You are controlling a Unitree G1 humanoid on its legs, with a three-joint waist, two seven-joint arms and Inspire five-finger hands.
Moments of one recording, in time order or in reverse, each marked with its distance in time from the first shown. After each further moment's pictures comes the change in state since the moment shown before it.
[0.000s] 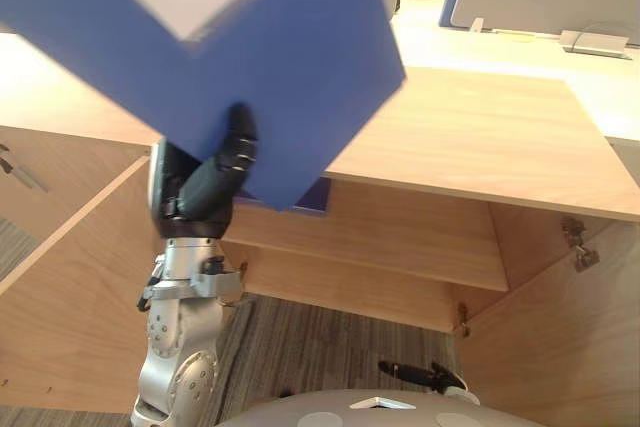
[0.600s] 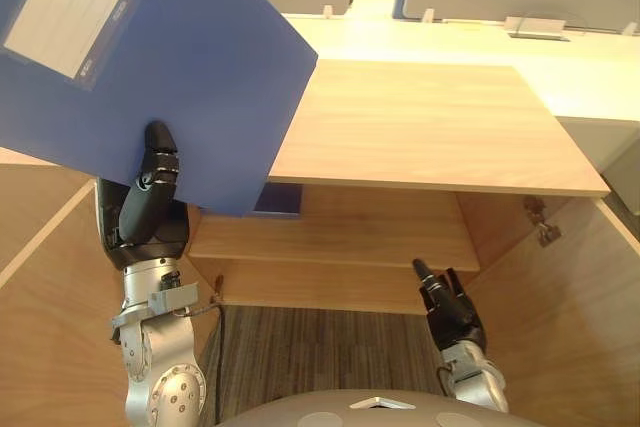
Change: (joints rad) left arm 0.066 -0.140 0.166 0.075 -0.150 0.012 -0.103; right arm 0.306 0.088 -0.087 -0.802 0.733 -0.092 0.223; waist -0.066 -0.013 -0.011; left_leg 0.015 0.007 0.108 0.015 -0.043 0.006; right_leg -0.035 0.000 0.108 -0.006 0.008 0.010
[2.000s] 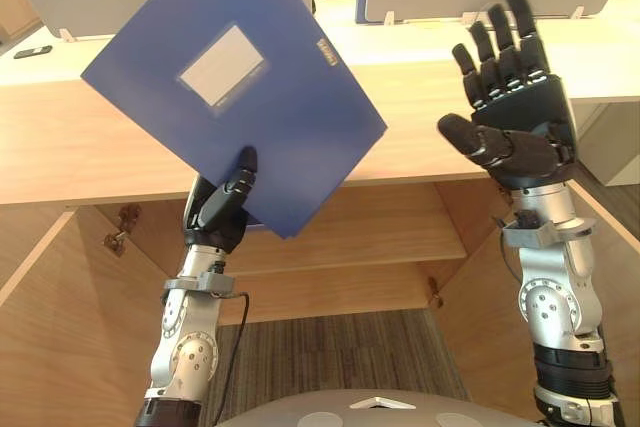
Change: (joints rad) left arm -0.186 0.133 -0.107 0.348 -0.060 0.114 -0.250; right arm -0.480 -0.389 -0.013 -0.517 -0.186 -0.039 0.197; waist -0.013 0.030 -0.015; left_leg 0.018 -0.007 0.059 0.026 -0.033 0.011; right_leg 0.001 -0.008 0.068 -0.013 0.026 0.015
